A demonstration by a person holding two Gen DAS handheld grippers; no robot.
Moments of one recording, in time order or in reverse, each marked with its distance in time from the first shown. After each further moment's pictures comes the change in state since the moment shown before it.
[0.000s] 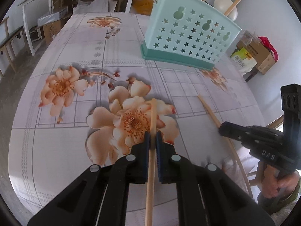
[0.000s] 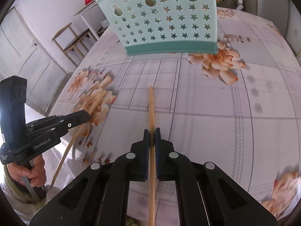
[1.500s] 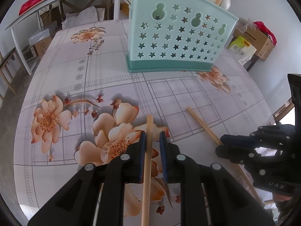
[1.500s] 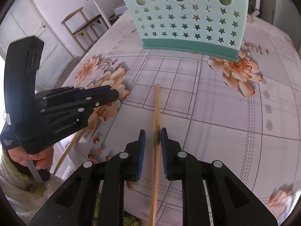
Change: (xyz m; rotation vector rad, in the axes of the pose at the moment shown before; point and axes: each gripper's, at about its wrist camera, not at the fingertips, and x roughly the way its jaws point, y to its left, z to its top) left arm 0.022 -0.023 0.030 0.132 -0.006 0.051; right arm 0.010 0.017 0.013 -0.142 0.071 0.013
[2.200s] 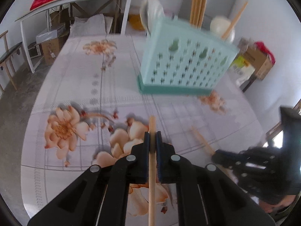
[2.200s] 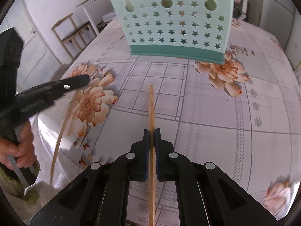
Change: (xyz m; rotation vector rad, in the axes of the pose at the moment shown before) left arm -0.041 0.025 0.012 -0.094 -0.131 -0.046; right arm -0.007 -0.007 -0.005 0.062 -0.063 -0.086
